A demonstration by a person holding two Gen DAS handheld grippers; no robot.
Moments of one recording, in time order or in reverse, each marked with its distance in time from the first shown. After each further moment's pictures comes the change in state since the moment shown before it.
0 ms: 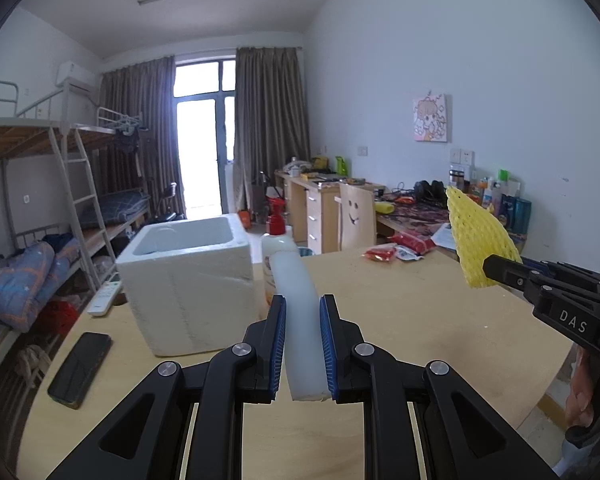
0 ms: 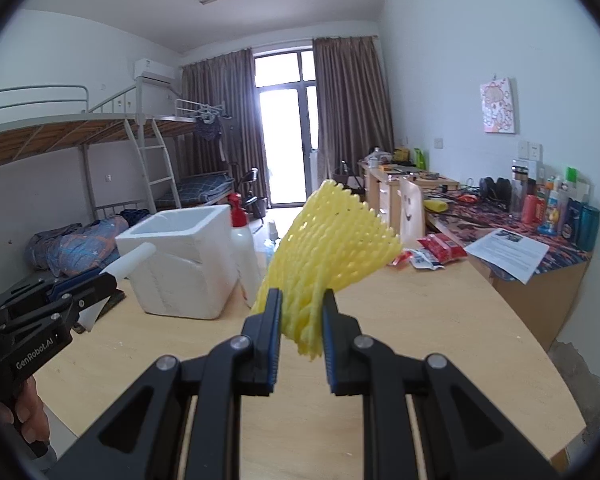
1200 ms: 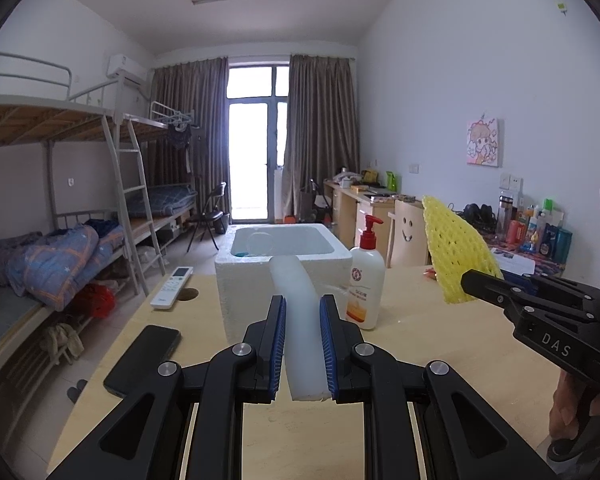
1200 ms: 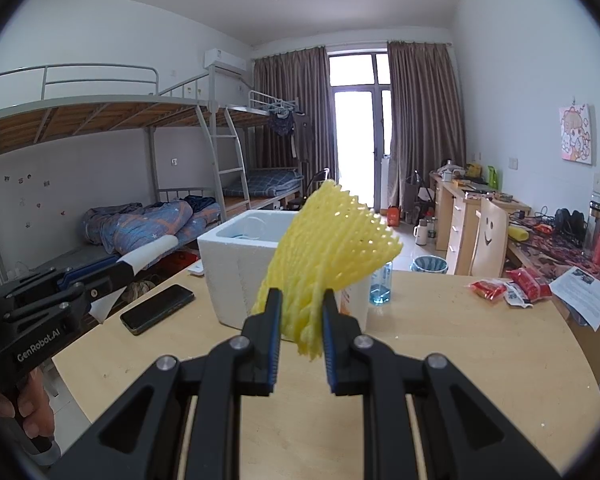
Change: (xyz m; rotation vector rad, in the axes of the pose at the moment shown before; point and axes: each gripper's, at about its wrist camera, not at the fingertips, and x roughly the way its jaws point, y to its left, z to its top) left arm -0.025 0.079 0.004 -0.098 -0.032 0.136; right arm 0.043 0.080 0.019 -0.121 0.000 0.230
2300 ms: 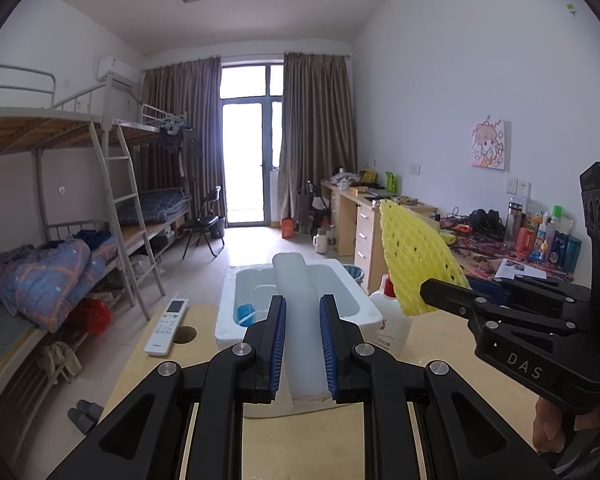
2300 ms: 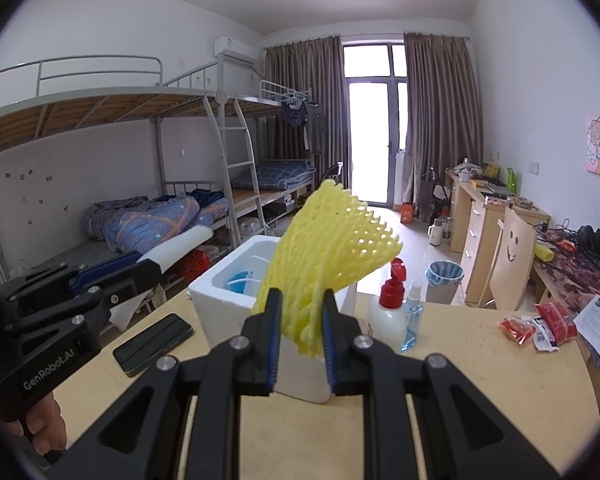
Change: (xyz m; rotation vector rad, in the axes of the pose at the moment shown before) left arm 0.061 0.019 0.053 0.029 0.006 -0.010; right arm 0.074 0.011 0.052 -0.025 0.051 0.040
